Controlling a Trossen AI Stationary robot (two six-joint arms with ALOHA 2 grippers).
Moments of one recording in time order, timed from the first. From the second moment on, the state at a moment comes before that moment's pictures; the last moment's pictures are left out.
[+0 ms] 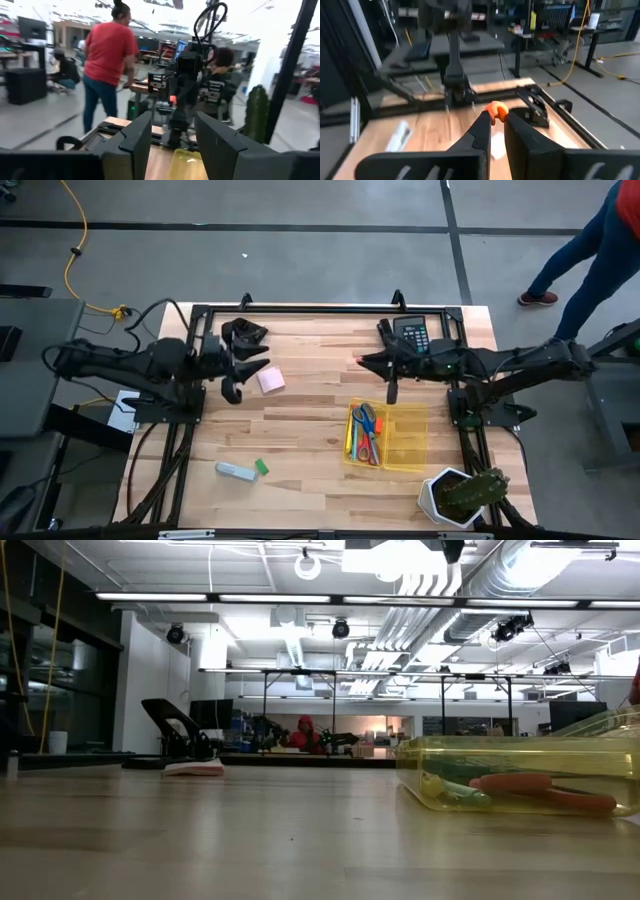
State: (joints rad) left arm -0.02 0.77 0.71 0.18 -0.33 -0.09; right arm 0.08 1.03 0.86 0.05 0.24 0.08
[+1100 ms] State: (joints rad) left arm -0.07 0.77 0.71 0.15 -0.46 -0.06; right arm 0.10 1.65 0.97 -0.75 -0.03 0.23
